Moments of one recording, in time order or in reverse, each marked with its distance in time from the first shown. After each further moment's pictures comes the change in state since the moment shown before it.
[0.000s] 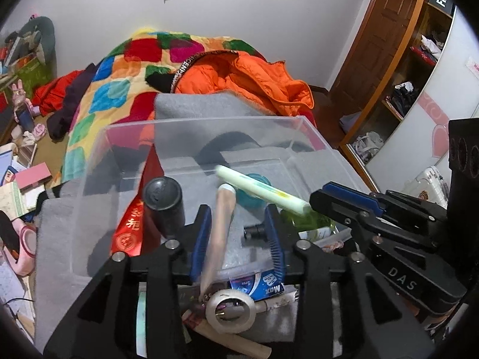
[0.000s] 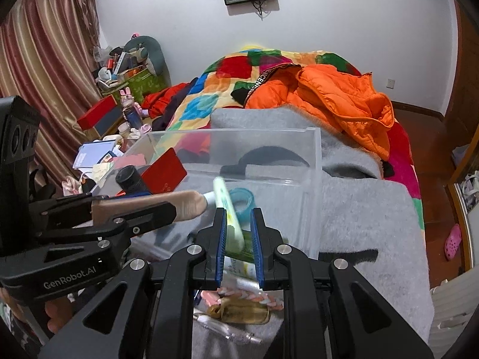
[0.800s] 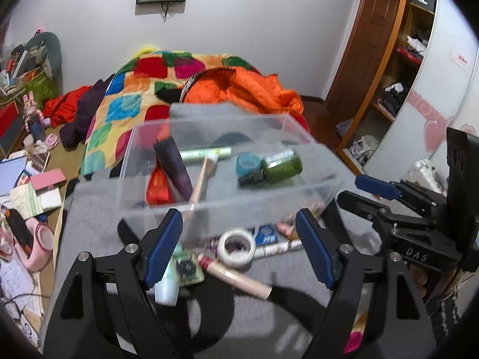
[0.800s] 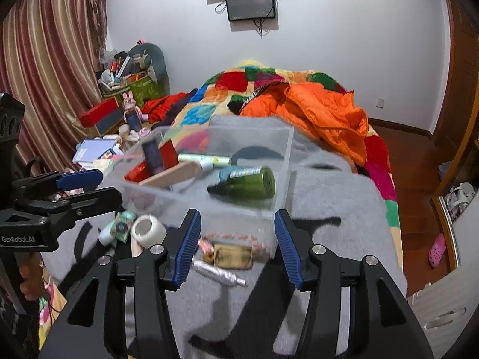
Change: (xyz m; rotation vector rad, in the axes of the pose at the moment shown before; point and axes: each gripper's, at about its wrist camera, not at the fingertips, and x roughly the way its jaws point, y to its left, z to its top) left arm -0.066 0.001 -0.049 0.037 -0.067 0.018; right arm -0.064 0.004 -0.046 -0.059 -0.068 -0.057
